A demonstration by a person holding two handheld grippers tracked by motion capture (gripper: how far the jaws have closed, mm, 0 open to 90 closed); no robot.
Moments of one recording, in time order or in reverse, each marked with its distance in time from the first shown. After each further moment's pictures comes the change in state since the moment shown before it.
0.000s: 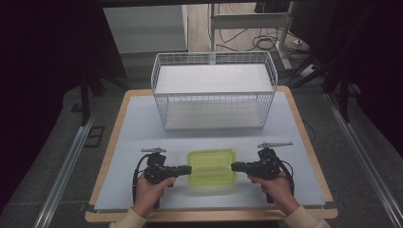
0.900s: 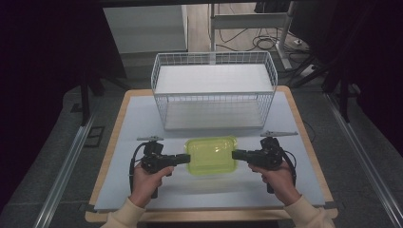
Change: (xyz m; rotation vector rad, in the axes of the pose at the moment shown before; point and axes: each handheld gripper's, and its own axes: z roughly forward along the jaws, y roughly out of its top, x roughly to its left) left arm -0.019 0.035 -0.019 -0.047 0.009 0.049; right arm 0.019 0.032 -0.015 -0.081 -0.015 -0.070
